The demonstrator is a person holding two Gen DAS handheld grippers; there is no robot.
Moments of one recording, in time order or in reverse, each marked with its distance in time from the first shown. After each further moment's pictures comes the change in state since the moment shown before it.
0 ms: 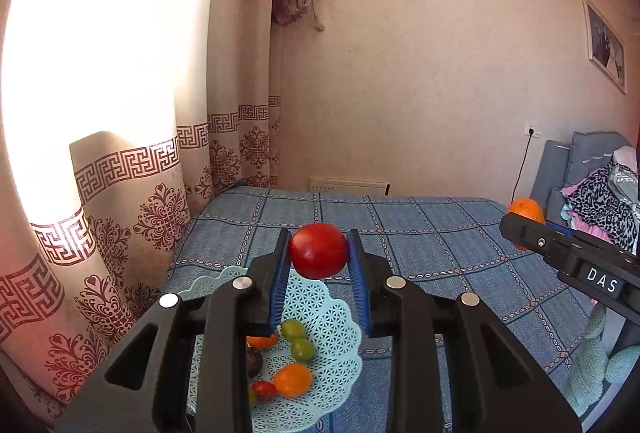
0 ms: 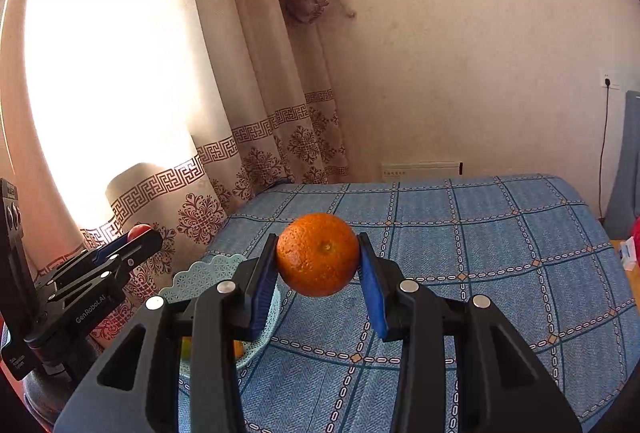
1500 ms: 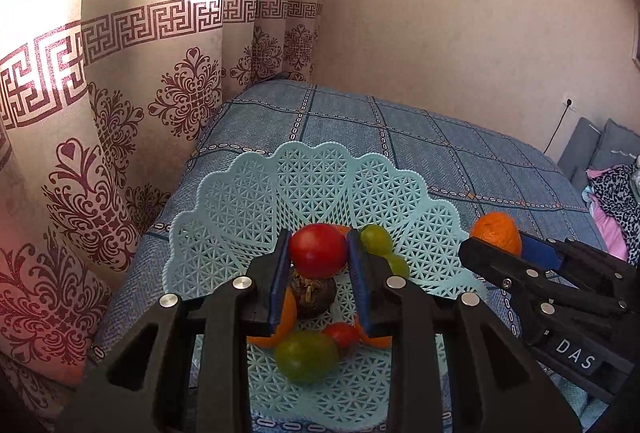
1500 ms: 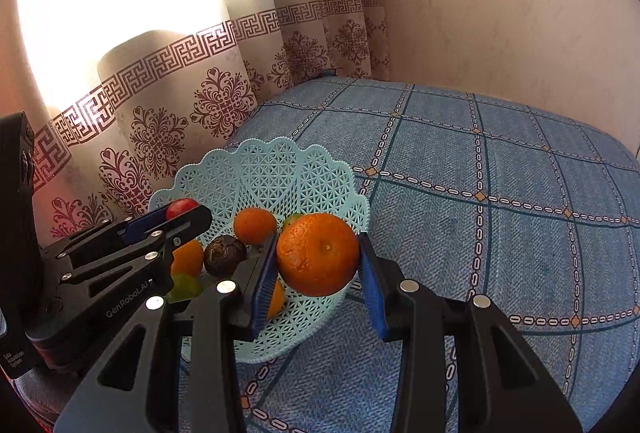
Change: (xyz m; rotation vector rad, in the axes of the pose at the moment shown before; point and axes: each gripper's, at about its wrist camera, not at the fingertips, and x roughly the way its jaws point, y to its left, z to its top) left arm 0.083 0.078 -0.081 -0.105 0.275 0.044; right arm 0.118 0.080 -0.083 -0.118 0.297 0.044
